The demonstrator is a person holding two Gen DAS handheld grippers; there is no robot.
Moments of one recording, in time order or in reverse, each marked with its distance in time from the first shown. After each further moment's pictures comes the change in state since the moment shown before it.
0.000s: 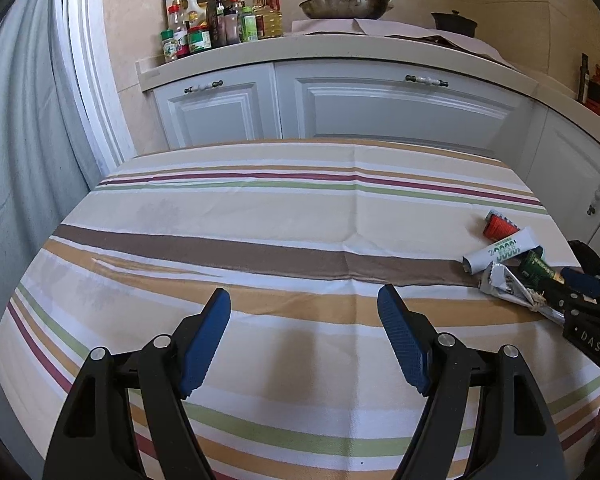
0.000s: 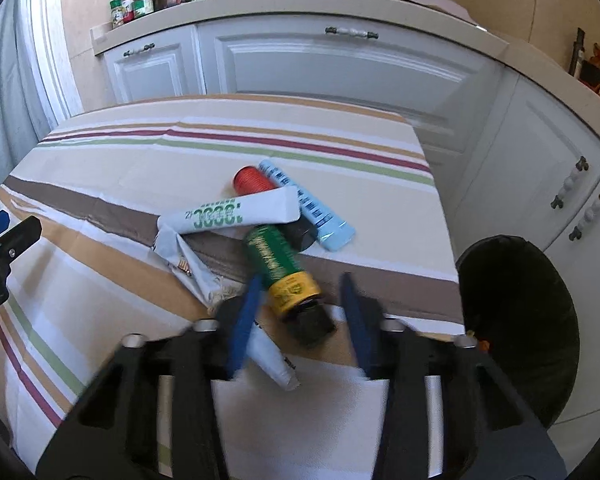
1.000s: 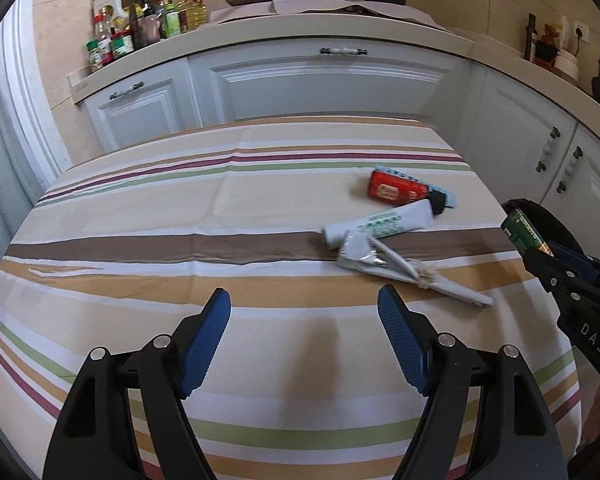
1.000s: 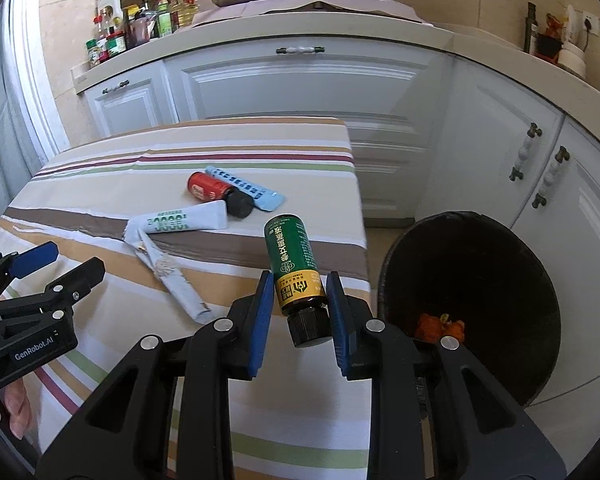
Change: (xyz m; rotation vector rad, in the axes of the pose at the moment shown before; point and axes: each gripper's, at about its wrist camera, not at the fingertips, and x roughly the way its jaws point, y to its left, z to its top) left arm -0.005 -0.092 -0.007 0.122 0.064 -0.153; right arm -0.042 -0.059 -0.031 0.113 -0.085 -0.033
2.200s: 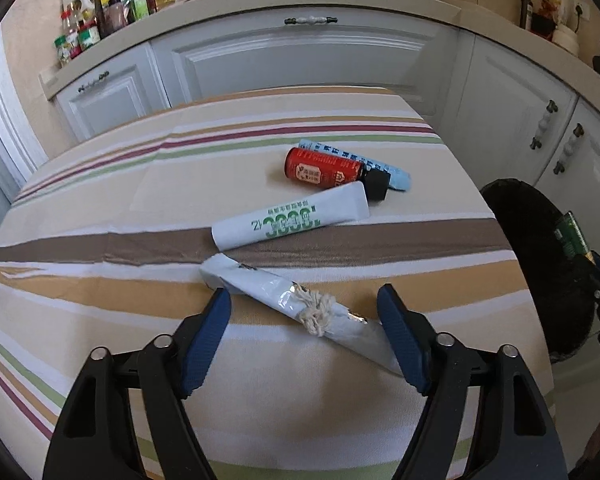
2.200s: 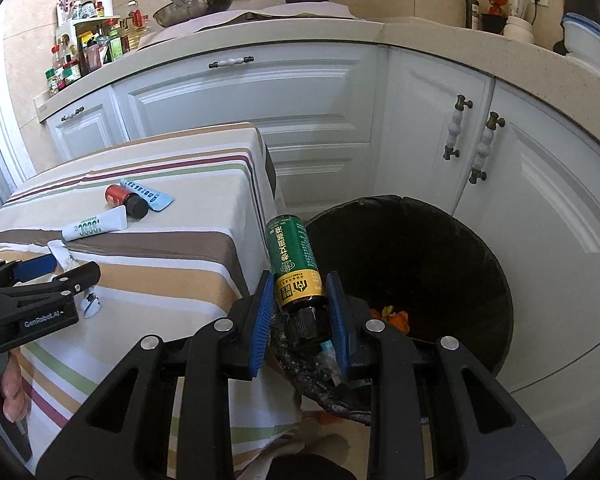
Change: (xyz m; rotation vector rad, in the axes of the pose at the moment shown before) left arm 0.031 -0.057 0.006 0.015 0.105 -0.020; right arm -0.014 -0.084 -0.021 0.091 -0.041 -0.093
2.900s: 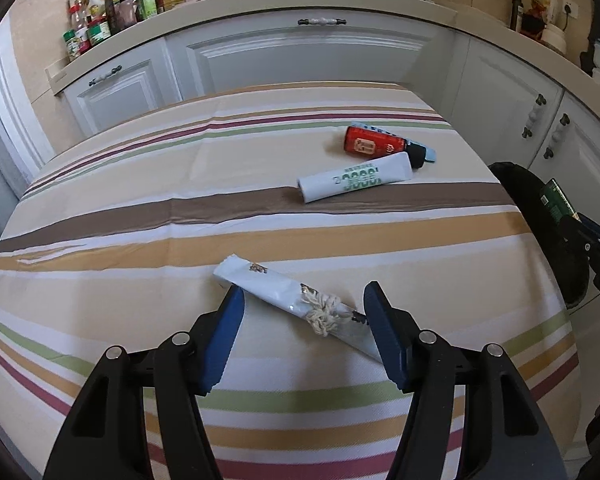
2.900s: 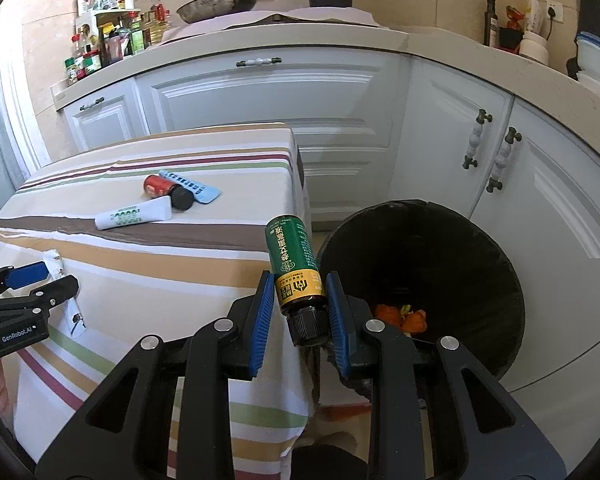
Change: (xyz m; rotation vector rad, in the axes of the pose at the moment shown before) left arm -0.030 0.049 -0.030 0.025 -0.006 -0.016; right arm -0.019 0.040 -0.005 -0.044 -0.006 0.025
